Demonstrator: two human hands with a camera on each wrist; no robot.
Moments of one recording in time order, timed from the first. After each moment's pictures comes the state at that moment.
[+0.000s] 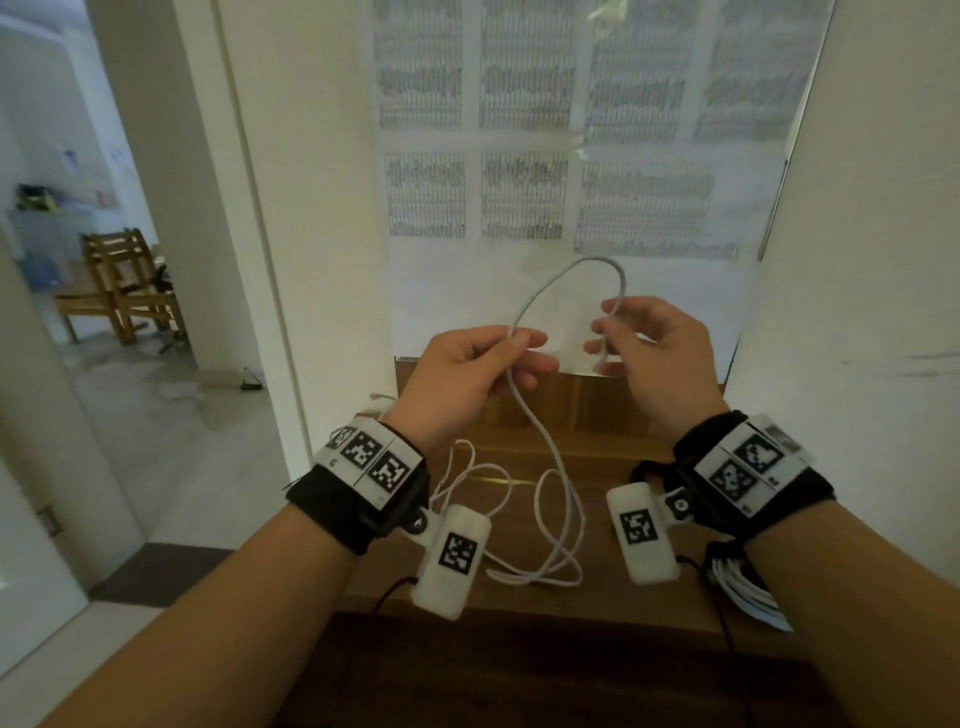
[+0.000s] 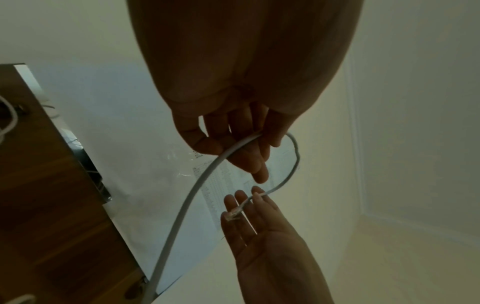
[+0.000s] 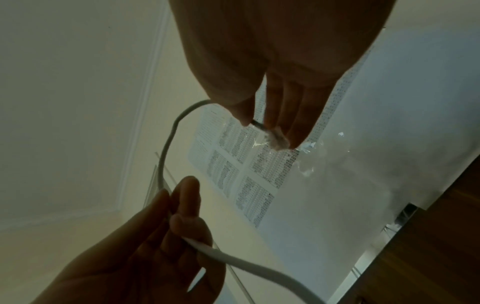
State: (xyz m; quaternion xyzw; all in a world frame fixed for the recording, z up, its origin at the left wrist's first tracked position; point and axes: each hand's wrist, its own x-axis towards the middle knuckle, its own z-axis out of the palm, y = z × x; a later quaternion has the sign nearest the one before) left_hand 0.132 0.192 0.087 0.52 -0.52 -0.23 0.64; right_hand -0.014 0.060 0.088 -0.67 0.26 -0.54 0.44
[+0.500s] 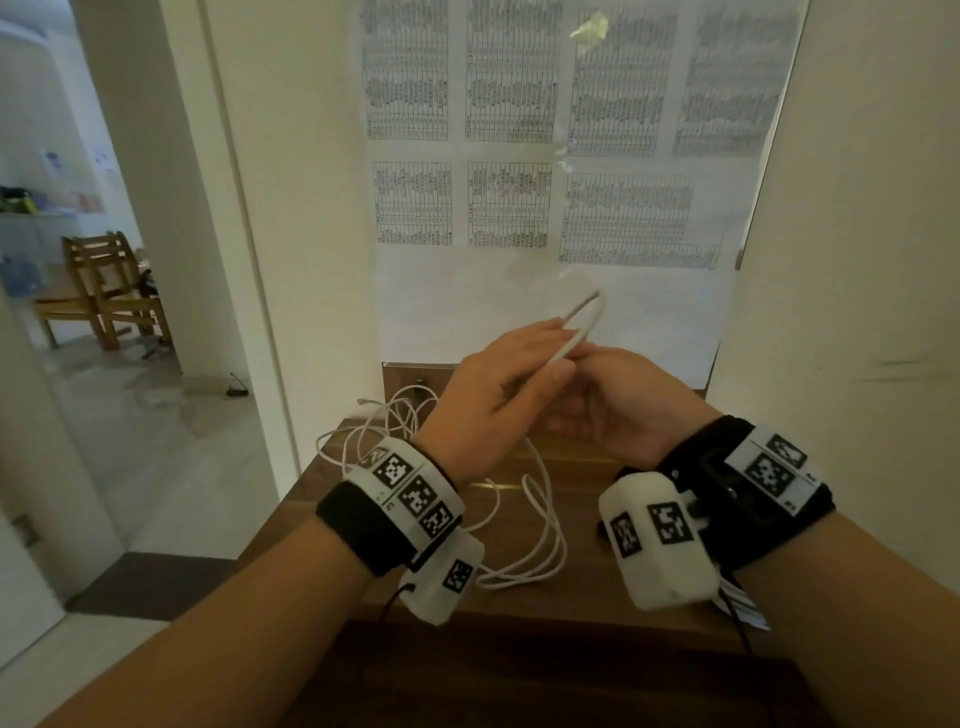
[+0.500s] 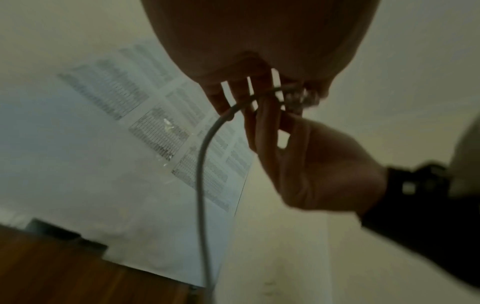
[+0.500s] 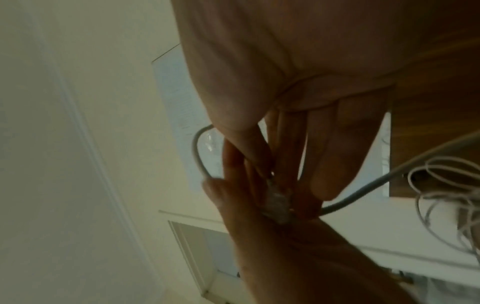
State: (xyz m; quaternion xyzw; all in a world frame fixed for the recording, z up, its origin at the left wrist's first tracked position) left_hand 0.107 0.183 0.078 0.46 -0.71 0.05 0.53; right_hand -0.024 0.094 0.102 -0.62 0.17 -0.28 0.71
